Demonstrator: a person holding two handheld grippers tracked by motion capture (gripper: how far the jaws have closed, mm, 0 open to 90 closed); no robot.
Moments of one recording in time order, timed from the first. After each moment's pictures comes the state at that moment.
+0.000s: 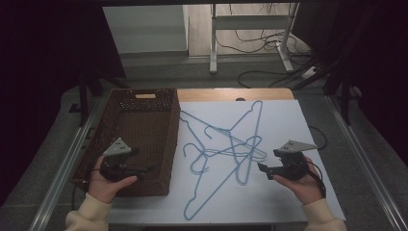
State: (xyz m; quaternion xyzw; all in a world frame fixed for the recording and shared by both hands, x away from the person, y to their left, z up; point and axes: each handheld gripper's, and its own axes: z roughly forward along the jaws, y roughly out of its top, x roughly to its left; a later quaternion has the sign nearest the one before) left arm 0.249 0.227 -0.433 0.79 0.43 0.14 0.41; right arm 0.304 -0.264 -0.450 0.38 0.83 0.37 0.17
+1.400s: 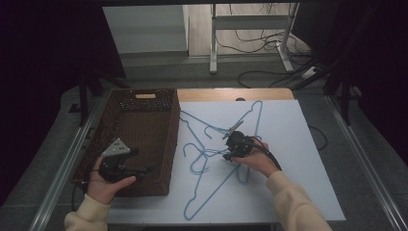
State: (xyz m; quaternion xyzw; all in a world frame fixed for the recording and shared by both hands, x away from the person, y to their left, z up) left arm 0.246 0.229 -0.432 0.79 0.43 0.14 0.41; right arm 0.402 -0.138 -0.498 0.25 0.94 0.21 0.08
